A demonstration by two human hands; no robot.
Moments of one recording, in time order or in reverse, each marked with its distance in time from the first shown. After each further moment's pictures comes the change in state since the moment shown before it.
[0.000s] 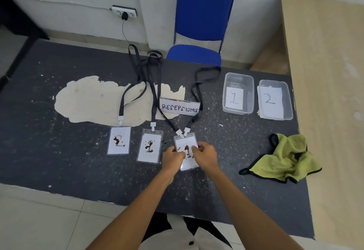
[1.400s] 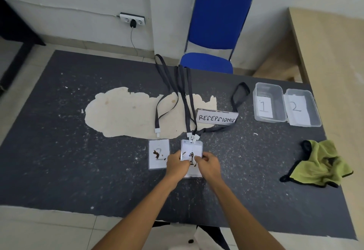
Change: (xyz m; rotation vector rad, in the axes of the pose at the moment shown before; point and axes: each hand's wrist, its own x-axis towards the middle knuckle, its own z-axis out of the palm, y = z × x) left_hand 0.058 -0.017 -0.143 0.165 -0.127 0.193; right_hand -0.028 -0.072 0.134 0.152 0.104 0.121
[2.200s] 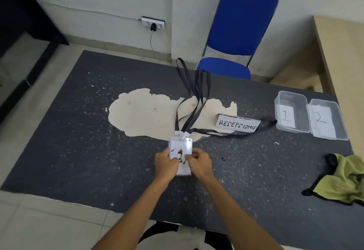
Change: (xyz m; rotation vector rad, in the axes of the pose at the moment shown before) left_hand 0.016 -0.034 -0.080 0.010 0.265 -0.016; right_hand -0.014 -0.044 0.075 -0.080 -0.127 -0.107
